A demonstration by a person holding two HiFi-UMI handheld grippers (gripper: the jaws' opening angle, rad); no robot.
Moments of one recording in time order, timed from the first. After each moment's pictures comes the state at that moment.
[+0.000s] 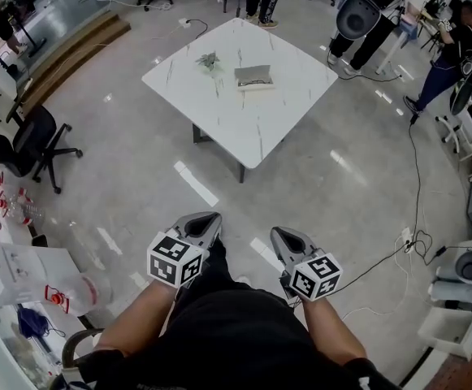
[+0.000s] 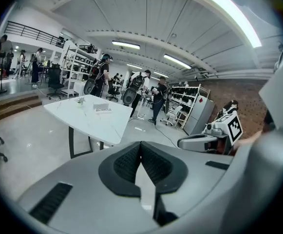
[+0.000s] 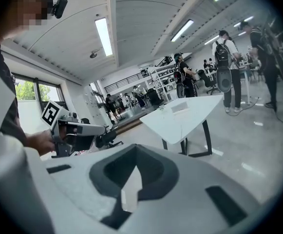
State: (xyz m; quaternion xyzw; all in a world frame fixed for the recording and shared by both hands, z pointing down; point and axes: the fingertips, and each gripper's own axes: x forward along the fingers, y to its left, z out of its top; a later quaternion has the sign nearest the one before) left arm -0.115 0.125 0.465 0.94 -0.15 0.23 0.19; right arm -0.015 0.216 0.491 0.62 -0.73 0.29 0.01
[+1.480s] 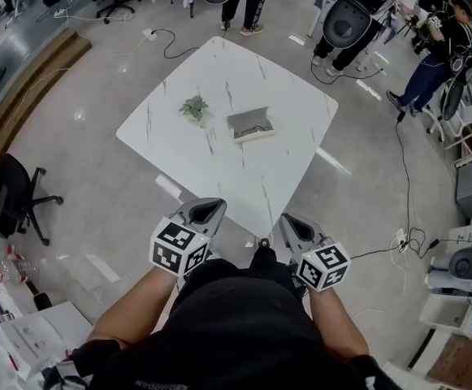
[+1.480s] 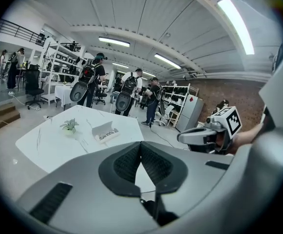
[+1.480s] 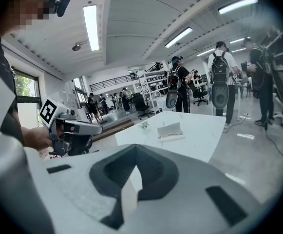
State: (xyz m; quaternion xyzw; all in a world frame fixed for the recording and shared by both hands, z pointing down) left arm 0.012 -0.156 0.445 0.96 -0.05 0.22 0.16; right arm 0.104 -0.049 0.459 0.70 -0.67 0.26 0.04
